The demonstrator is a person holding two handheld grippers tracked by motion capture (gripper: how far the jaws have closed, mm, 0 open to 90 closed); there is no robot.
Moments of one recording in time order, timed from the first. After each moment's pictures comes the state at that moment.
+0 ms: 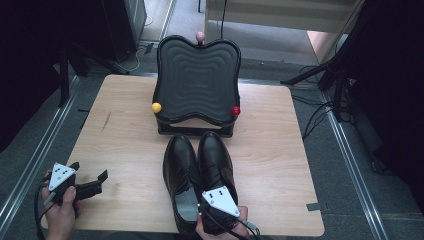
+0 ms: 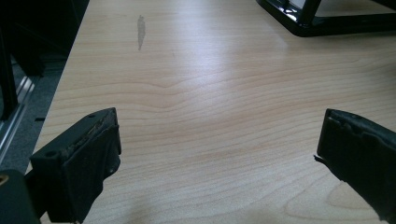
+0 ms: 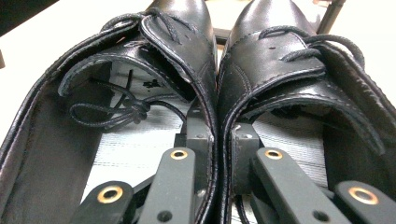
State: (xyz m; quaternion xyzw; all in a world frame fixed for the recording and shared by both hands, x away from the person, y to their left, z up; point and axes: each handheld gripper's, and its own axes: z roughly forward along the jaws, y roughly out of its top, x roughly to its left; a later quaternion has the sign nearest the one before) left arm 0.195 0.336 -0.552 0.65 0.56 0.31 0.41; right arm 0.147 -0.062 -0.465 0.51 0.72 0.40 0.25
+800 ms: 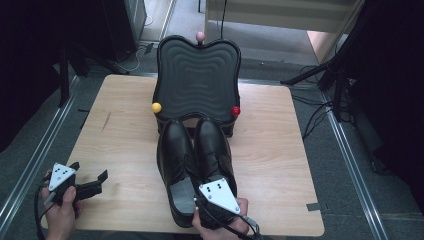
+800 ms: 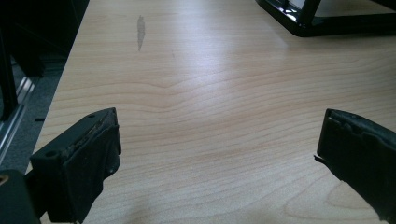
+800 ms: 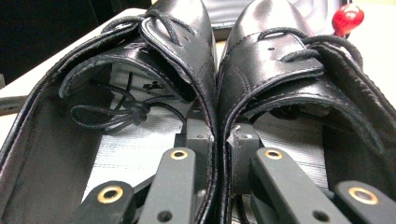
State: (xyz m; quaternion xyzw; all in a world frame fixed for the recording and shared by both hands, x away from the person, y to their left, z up) left arm 0.195 0.336 -0.551 0.65 0.56 0.31 0.41; right arm 0.151 -0.054 -0.427 0.48 0.71 0.44 0.28
